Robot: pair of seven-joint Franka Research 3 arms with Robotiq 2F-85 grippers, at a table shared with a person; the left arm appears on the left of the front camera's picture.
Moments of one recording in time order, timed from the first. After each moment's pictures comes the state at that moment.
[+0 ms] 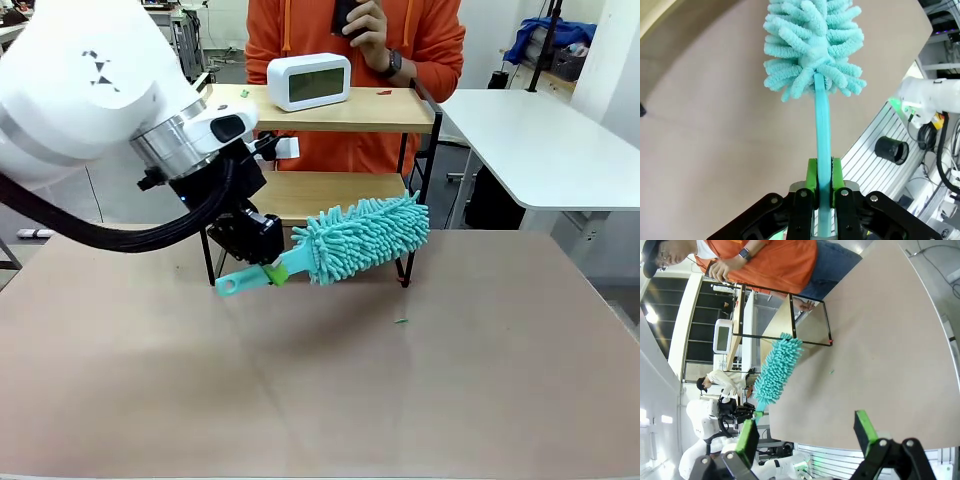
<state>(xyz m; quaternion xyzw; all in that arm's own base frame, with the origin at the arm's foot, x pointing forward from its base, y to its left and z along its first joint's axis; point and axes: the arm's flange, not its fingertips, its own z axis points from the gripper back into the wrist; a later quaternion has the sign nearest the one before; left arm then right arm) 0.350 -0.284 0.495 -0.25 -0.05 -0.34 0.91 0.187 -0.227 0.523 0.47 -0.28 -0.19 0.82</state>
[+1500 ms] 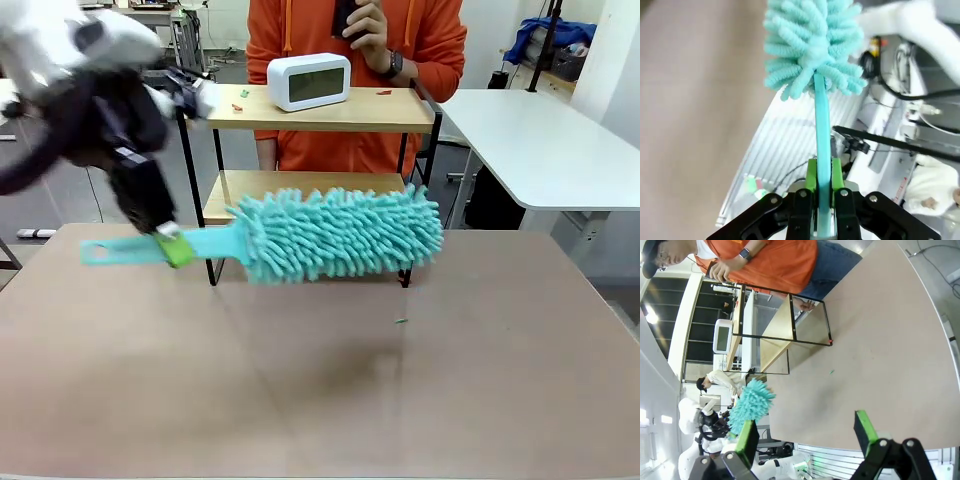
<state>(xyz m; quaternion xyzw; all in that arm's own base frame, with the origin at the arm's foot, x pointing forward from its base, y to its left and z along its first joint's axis) 0.315 -0.180 0.573 -0.36 0.07 -0.41 0.83 0.187 -0.227 0.523 0.47 -0.28 -0.19 0.82</state>
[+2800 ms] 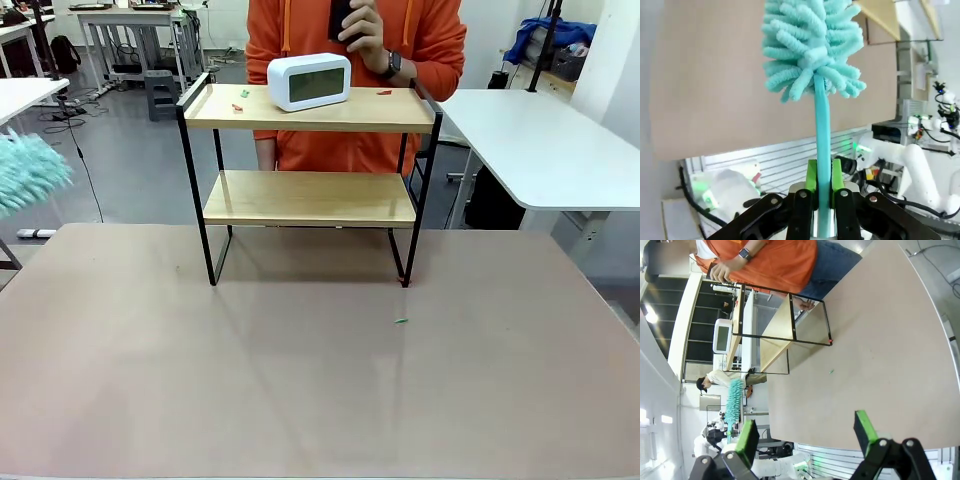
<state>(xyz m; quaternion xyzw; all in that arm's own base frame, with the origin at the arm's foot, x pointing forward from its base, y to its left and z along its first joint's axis) 0.196 0.163 0.545 -0.39 -0.12 0.06 0.91 0.187 -0.227 0.523 0.47 -0.28 -0.19 0.82</state>
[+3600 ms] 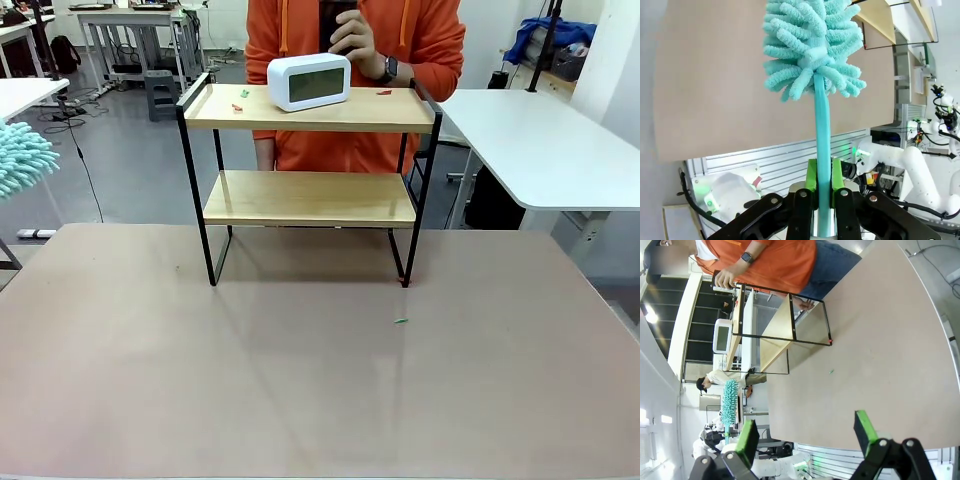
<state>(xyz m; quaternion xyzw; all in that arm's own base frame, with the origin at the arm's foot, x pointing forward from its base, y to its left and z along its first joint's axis) 0.174 0.172 0.558 -0.39 -0.15 0.06 0.90 0.187 -0.227 0.523 0.47 -0.28 -0.19 0.82</state>
